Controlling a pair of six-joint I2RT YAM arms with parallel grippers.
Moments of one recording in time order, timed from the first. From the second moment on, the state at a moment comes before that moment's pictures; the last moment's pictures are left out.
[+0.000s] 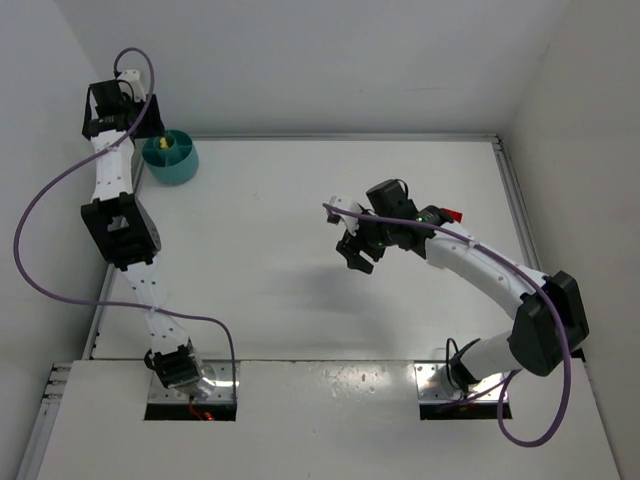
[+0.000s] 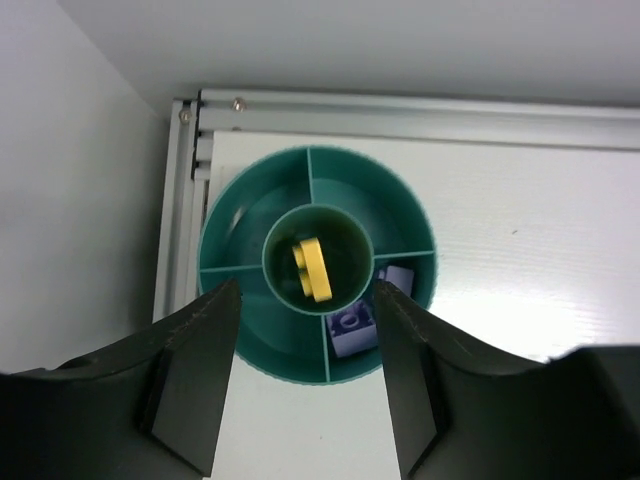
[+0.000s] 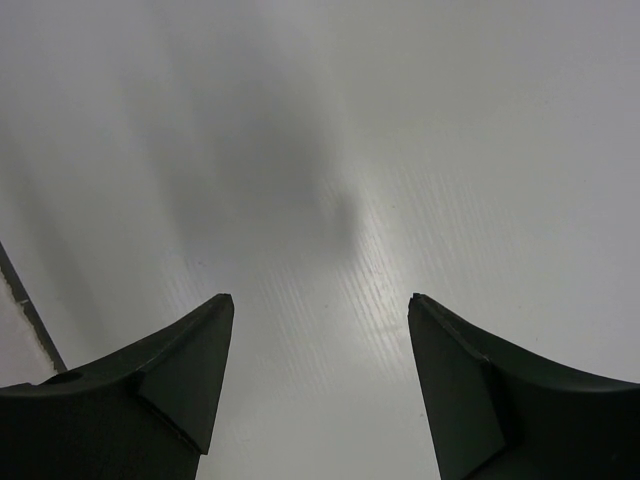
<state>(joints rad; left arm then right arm) 0.33 2.31 2.30 -0.53 0.22 0.13 0.60 1.44 1.08 -0.57 -0.33 -0.49</state>
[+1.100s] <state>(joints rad) -0.07 1.47 1.38 -0.48 0.63 0.23 -0.02 1.78 1.28 -0.63 -0.22 -0.93</state>
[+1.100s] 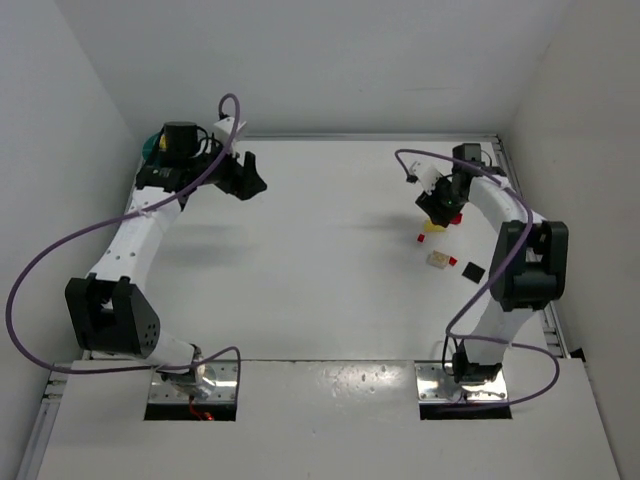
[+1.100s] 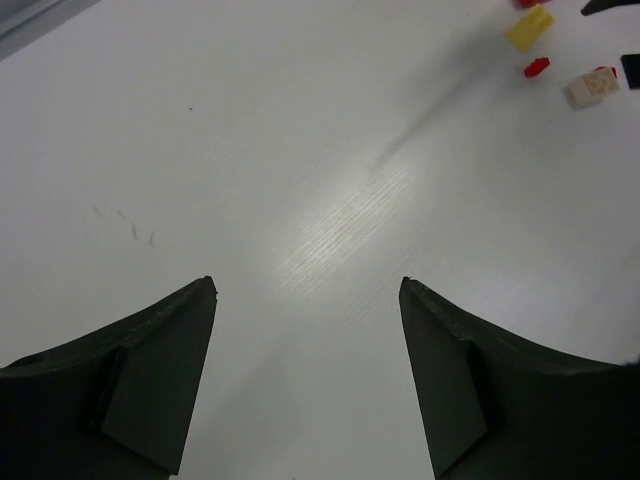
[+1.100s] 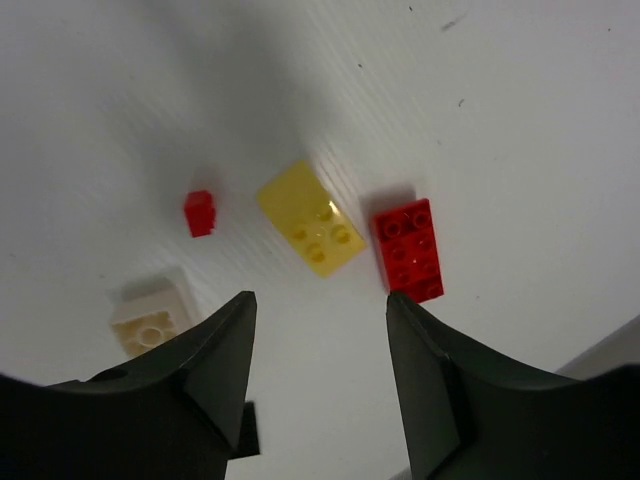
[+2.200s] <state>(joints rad) -0.19 1.56 1.34 -0.40 0.56 0.16 -0.09 2.15 1.53 -0.85 -0.39 -1.25</state>
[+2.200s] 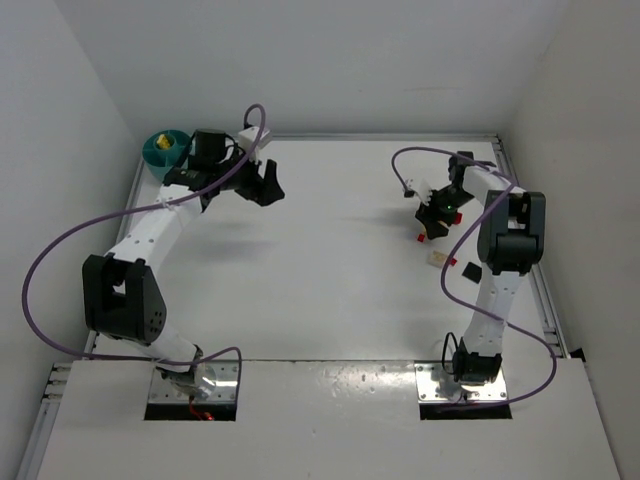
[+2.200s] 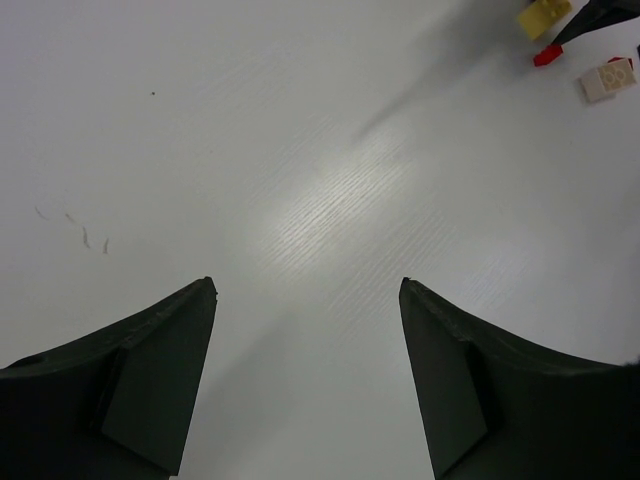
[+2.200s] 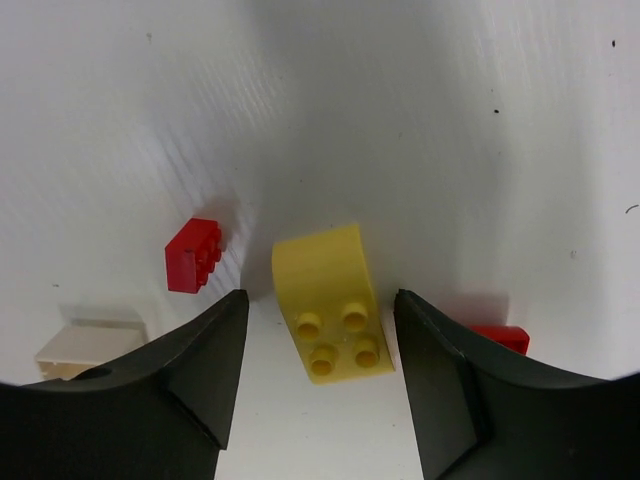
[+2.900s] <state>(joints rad) -0.19 1.46 1.13 -0.25 0.64 -0.05 -0.04 1.92 1.32 -0.74 -0.46 -1.10</state>
